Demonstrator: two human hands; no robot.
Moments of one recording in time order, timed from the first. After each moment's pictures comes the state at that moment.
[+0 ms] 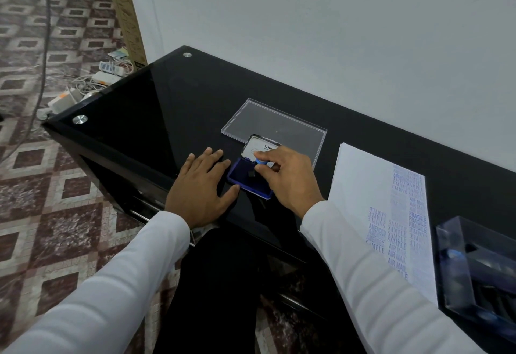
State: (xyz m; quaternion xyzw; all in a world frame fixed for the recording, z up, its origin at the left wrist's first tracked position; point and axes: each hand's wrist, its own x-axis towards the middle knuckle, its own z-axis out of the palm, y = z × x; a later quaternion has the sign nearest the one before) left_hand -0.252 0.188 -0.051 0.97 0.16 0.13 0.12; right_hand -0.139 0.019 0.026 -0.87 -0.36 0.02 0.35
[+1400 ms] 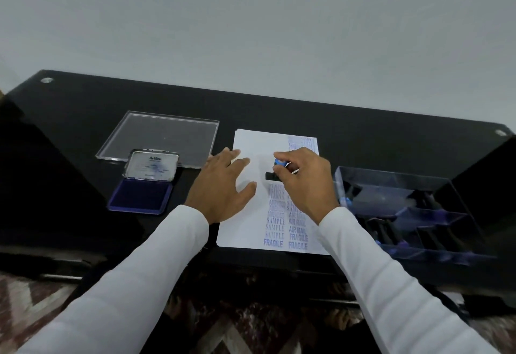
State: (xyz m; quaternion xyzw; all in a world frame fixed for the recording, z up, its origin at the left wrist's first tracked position) left_hand -0.121 -0.002 -0.015 0.97 -0.01 0.08 0.22; right_hand -0.090 -0.189 0.036 -0.91 -0.14 -0.10 0.38
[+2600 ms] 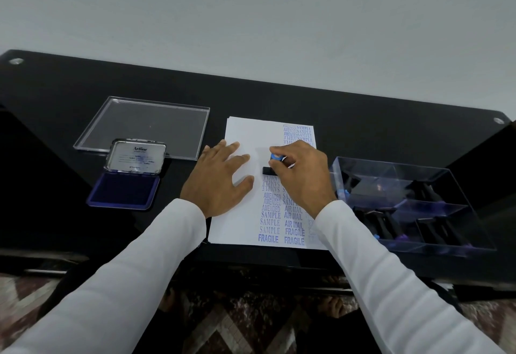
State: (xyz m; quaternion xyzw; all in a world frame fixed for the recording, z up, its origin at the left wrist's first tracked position) left_hand -0.102 0.002 -0.043 0.98 -0.05 0.07 0.20; right_hand -0.075 -0.193 0.014 -0.92 -0.15 -0.11 0.35
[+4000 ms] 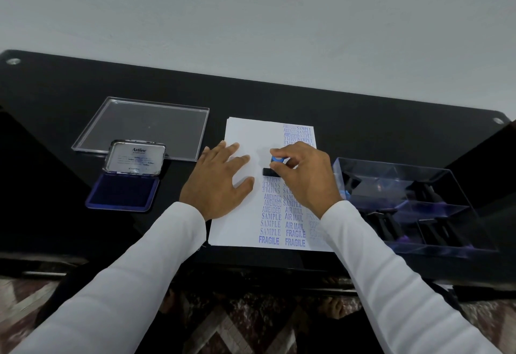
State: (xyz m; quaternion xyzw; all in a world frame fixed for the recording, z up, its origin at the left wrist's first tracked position) left_hand -0.104 0.002 -0.042 0.98 -0.05 0.06 0.19; right_hand -0.072 -0.200 0.015 -0.91 -0.16 -0.09 0.37
